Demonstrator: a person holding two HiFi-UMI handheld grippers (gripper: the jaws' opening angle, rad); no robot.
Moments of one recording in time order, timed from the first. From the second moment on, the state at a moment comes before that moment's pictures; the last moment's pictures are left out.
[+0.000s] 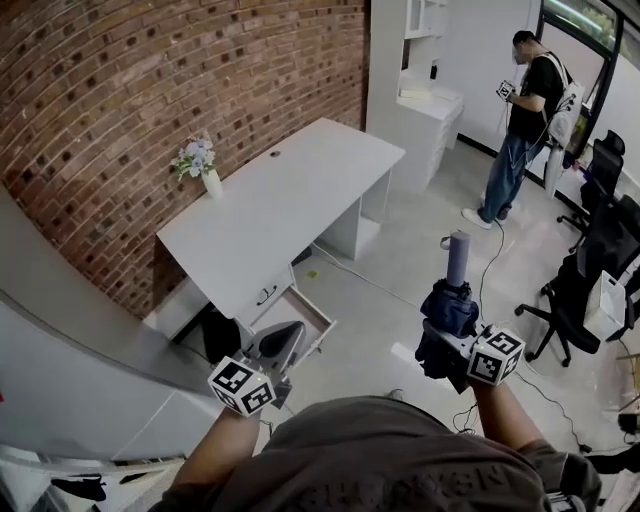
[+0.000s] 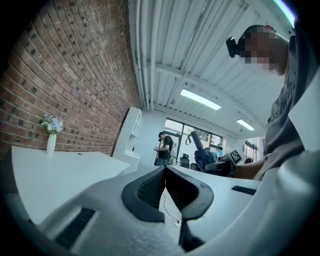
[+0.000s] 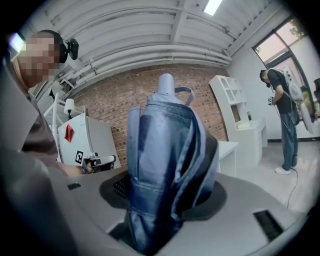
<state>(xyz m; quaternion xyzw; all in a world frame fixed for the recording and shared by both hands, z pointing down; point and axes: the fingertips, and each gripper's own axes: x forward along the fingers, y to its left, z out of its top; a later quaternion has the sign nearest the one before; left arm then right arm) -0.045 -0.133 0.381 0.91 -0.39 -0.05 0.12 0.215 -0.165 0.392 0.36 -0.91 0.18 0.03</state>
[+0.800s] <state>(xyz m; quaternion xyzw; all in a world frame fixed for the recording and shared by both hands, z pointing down) 0.088 -0.235 0.385 0.88 -0.45 -0.05 0.13 0.342 -0.310 0.413 0.31 -0.93 0.20 0.06</state>
